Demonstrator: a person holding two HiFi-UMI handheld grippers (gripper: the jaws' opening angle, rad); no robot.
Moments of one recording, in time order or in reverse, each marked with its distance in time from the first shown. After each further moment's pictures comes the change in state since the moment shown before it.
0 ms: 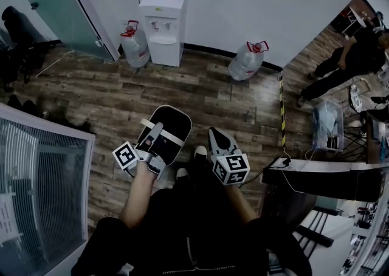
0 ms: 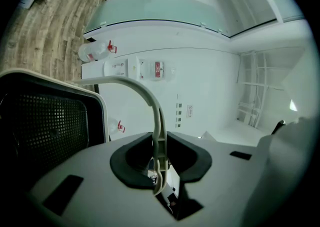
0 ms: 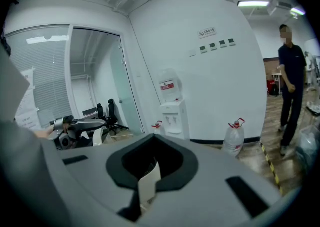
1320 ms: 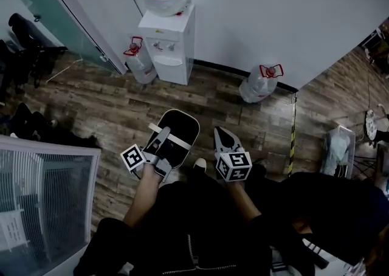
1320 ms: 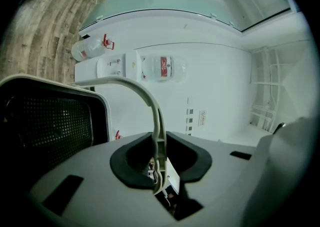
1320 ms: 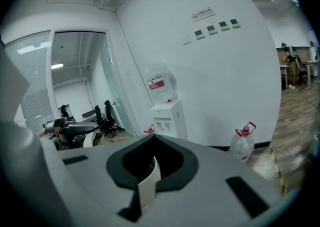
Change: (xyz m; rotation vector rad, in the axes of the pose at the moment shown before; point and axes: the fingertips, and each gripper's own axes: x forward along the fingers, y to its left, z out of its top) left arm 0.200 0.030 0.069 -0.003 -0.050 0.053; right arm 0.174 -0.150 0.082 0.039 0.039 0.046
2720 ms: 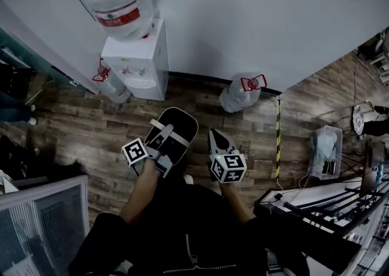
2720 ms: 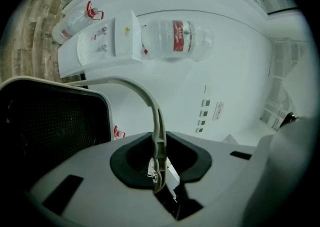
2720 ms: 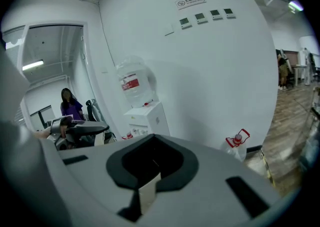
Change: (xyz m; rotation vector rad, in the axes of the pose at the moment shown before) left arm 0.233 0.038 0.048 -0.024 0.215 0.057; right arm 0.123 -0.133 0.075 0.049 0.034 -0.151
